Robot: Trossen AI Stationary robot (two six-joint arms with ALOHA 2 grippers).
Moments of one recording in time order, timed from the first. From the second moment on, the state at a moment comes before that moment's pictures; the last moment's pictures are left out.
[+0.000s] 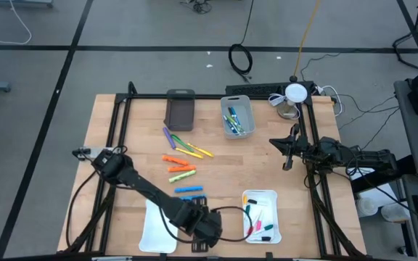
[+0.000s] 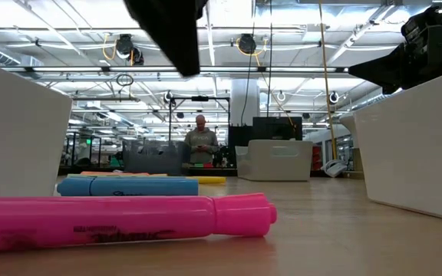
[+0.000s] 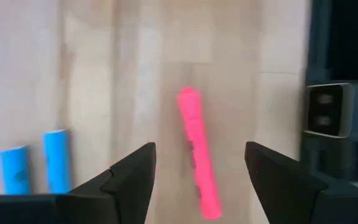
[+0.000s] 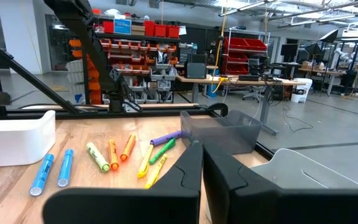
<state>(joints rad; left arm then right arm) -0.55 2.21 1.97 -1.01 -0.09 -0.58 -0.04 0.01 0.02 0.07 0.23 -0.06</state>
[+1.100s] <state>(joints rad) -0.62 2.23 1.75 -0.82 -0.05 -0.72 -0.04 0.01 0.02 0.07 0.23 -0.06</state>
